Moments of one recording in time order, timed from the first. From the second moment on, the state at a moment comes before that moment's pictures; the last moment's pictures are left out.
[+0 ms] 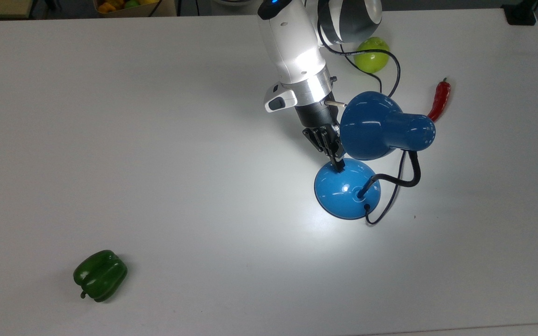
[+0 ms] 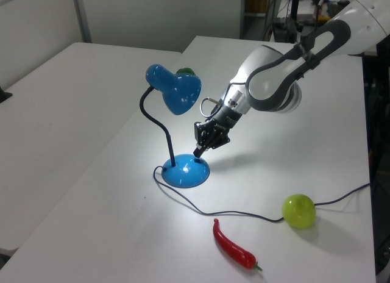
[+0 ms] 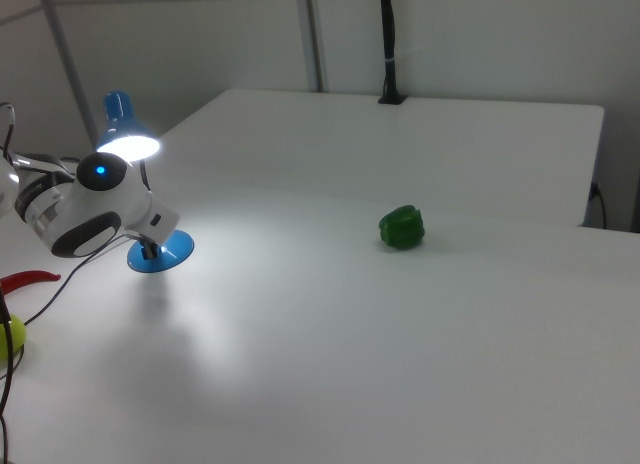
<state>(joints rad) 0.26 0.44 0.16 -1.91 0.76 2.92 0.43</state>
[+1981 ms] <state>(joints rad) 0.27 0.46 0.16 -1.91 0.76 2.92 0.43</state>
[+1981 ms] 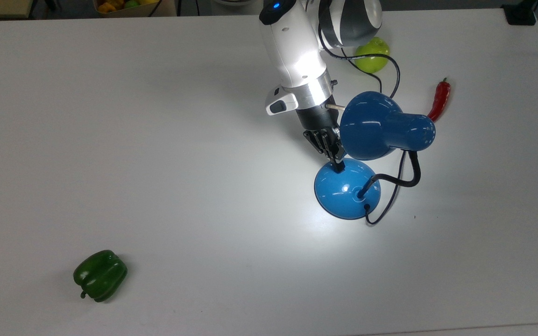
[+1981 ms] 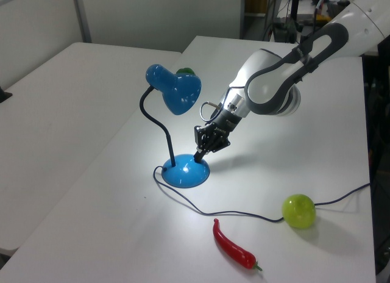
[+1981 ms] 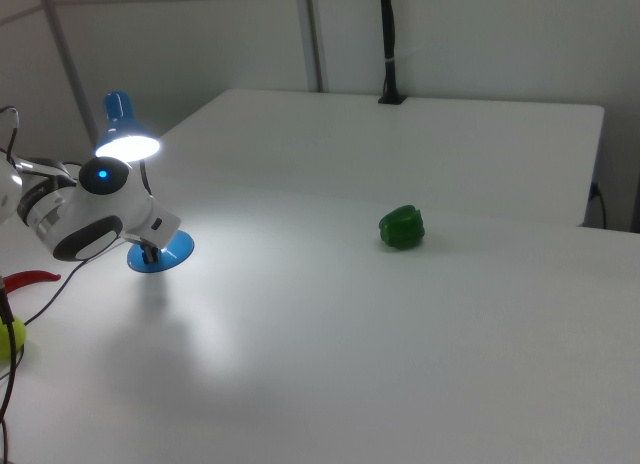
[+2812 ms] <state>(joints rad) 0.27 0.46 0.17 -1.91 0.76 2.92 0.43</state>
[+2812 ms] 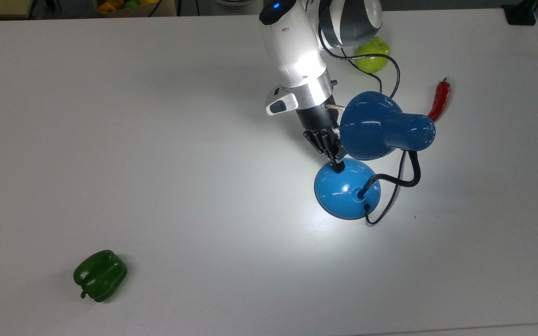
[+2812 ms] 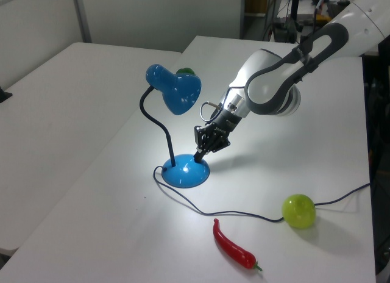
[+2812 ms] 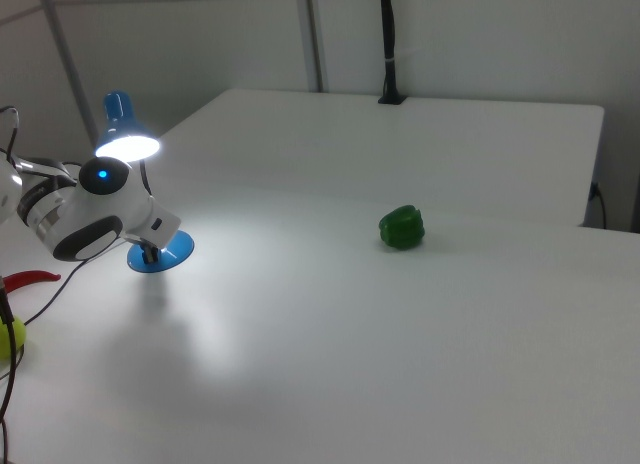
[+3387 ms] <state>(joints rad) 0.27 0.46 0.17 -1.91 0.76 2.92 0.43</state>
